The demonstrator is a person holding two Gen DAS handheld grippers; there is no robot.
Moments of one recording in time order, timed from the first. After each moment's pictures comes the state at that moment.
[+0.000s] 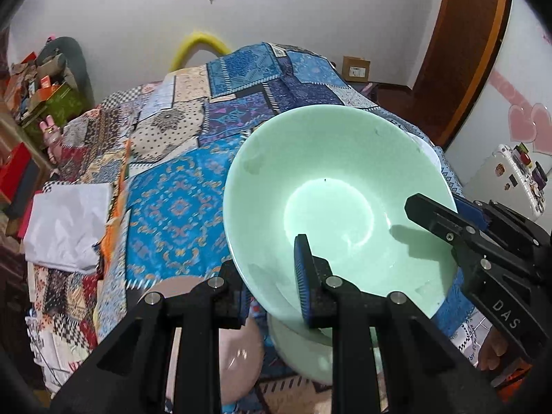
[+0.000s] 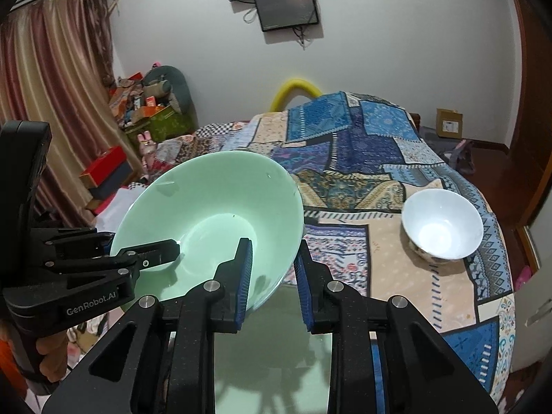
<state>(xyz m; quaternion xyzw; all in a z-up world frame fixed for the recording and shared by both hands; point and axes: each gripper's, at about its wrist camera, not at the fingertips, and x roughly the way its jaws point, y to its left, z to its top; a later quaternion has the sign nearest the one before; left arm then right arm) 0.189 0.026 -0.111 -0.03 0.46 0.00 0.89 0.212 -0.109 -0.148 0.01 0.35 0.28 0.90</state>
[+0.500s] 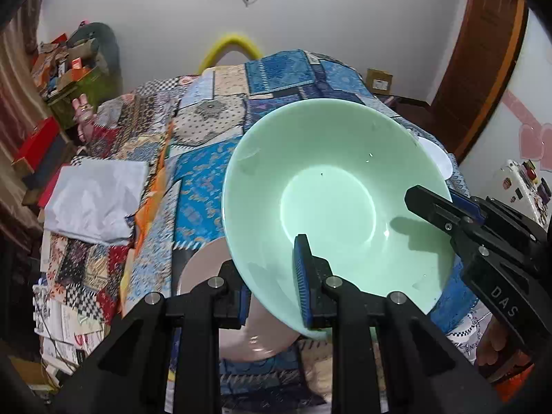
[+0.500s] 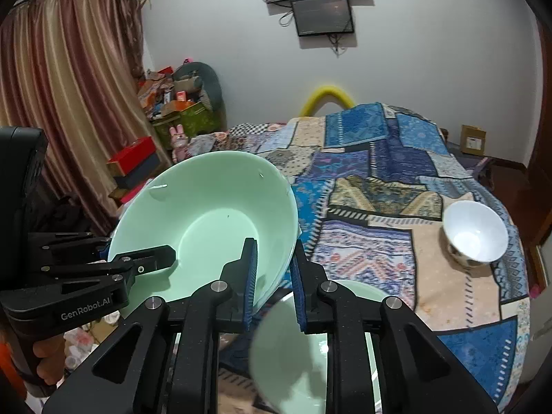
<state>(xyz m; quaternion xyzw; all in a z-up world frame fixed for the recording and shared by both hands) 0.119 0.081 -0.097 -0.05 0.45 0.05 0.89 0.171 -0.060 -0.141 -0.01 0.33 0.33 0.89</state>
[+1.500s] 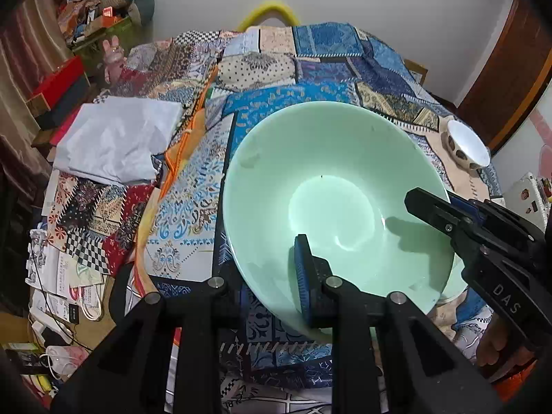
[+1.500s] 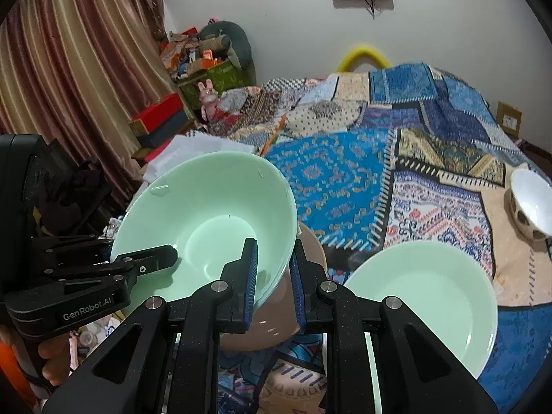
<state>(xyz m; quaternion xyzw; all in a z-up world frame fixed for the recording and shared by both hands) 0.080 0.151 -0.163 -0.11 0.49 0.09 0.86 0.154 0.007 -0.196 -0.03 0.40 0.37 0.84</state>
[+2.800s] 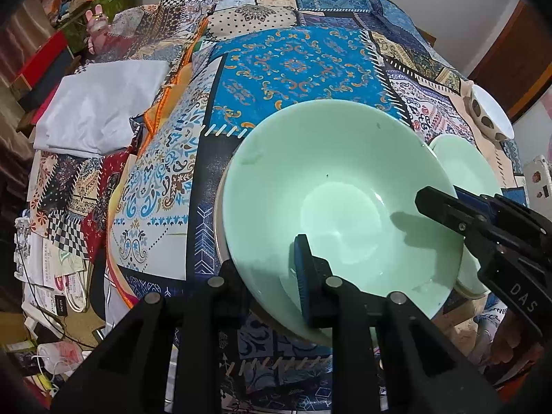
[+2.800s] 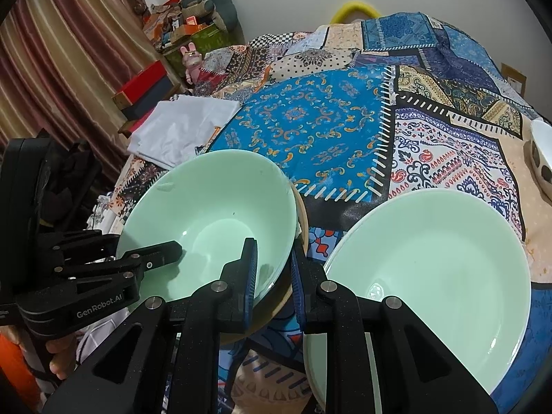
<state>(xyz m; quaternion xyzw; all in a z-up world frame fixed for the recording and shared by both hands) 0.107 0.155 -0.231 -0.11 0.56 0.08 0.82 0.171 0.008 -0.242 -0.03 0.47 0.36 0.80</state>
